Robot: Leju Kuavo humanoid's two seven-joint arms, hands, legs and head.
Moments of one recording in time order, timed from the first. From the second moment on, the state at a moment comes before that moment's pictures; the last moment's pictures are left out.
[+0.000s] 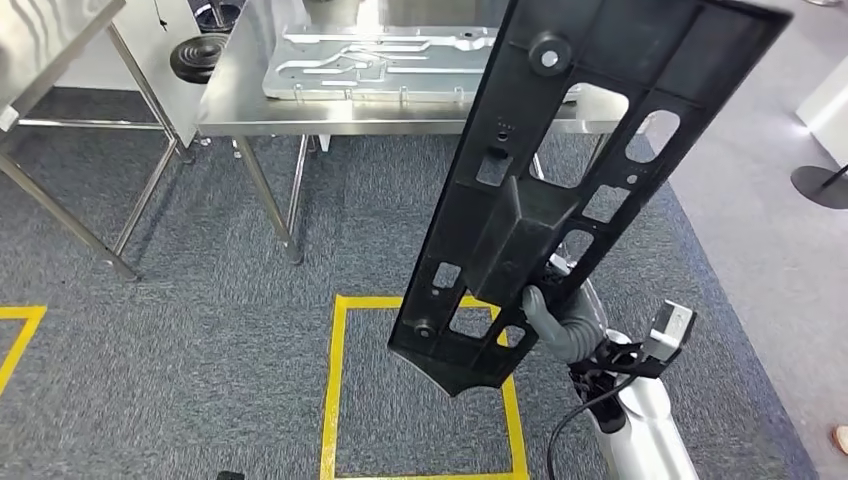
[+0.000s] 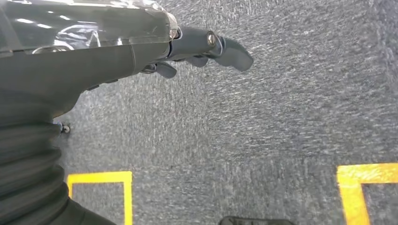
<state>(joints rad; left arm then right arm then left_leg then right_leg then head) -0.12 -0.14 1.11 -0.18 -1.31 0.19 -0.14 -0.19 -0.09 0.08 -1.54 -0.24 0.60 -0.51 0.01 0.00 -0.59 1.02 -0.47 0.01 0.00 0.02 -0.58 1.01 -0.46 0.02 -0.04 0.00</state>
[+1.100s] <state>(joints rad) -0.10 -0.15 1.12 -0.18 -1.31 0.19 -0.15 -0.20 -0.08 0.09 -1.52 -0.23 0.60 -0.52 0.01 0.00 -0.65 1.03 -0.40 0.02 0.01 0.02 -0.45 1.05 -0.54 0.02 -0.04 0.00</state>
